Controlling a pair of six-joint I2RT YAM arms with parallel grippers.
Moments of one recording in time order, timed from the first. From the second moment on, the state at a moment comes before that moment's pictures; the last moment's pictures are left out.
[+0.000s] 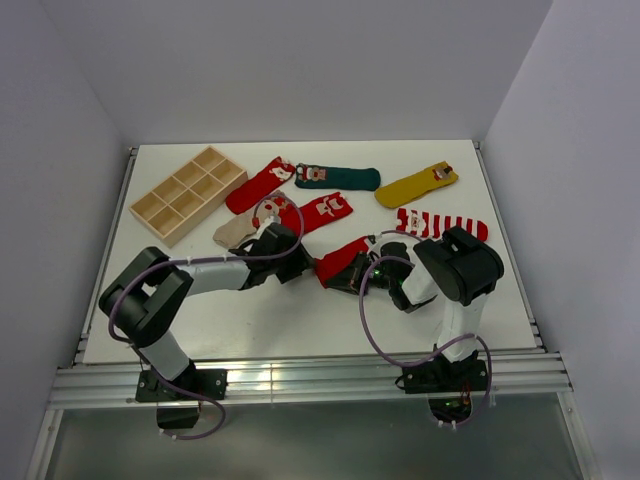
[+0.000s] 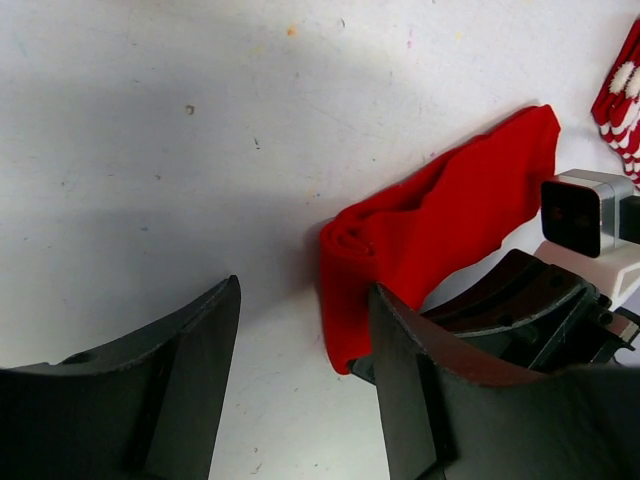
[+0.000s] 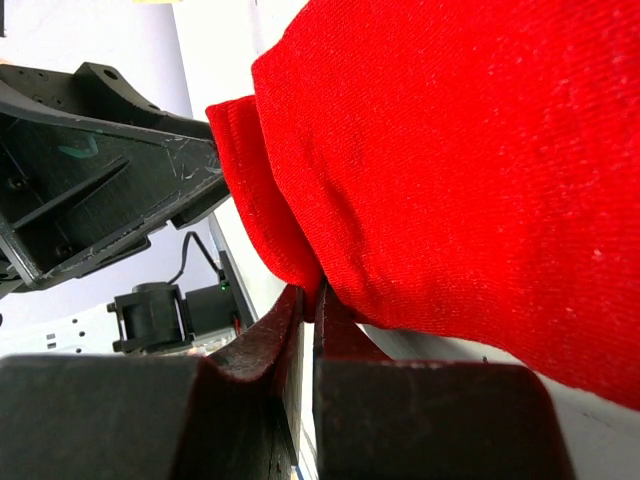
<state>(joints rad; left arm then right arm) -0.72 1.67 0.79 0.09 -0.05 -1.12 0.43 1.89 0.36 1.04 -0.65 1.12</state>
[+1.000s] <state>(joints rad) -0.73 1.81 0.89 0.18 0.00 -1.12 0.43 1.86 0.39 0.95 -0.65 1.10</state>
